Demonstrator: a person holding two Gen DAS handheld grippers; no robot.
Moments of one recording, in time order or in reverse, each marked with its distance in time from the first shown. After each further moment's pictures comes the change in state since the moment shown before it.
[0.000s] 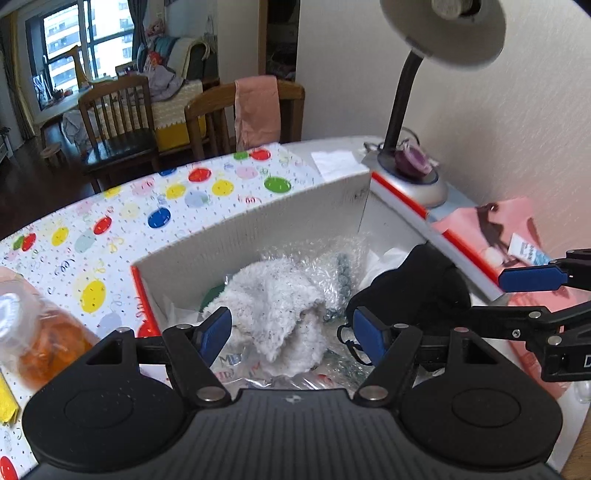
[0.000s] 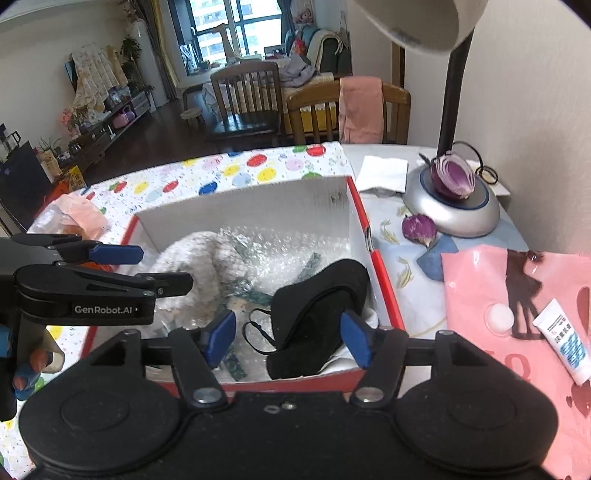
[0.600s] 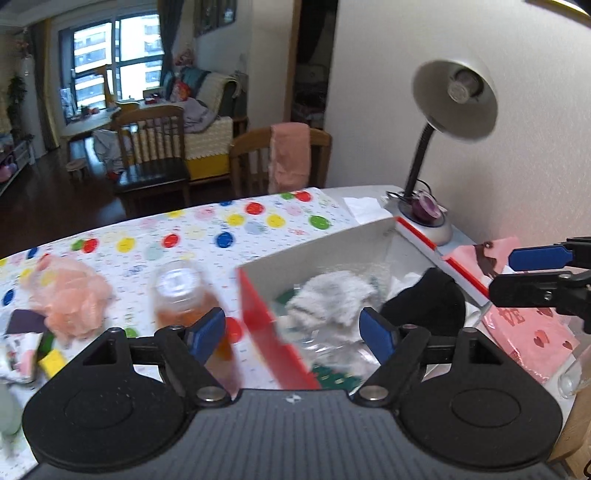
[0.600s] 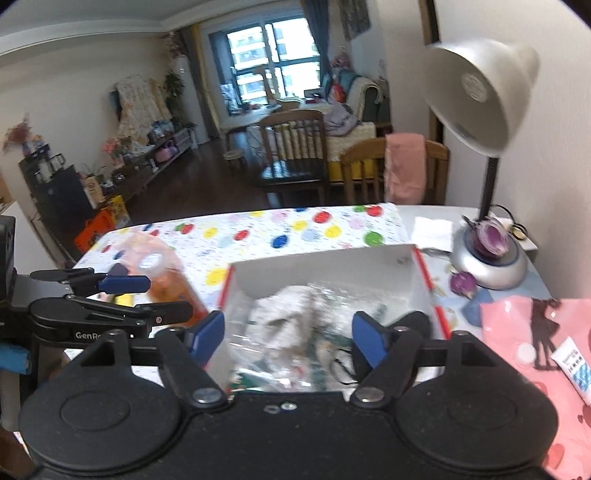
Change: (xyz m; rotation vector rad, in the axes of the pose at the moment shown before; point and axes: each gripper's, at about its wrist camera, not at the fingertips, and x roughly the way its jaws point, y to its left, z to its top) left arm -0.110 0.059 -0.029 -0.059 -0.142 0.014; right arm -0.066 0.074 0.011 -0.053 -0.143 0.117
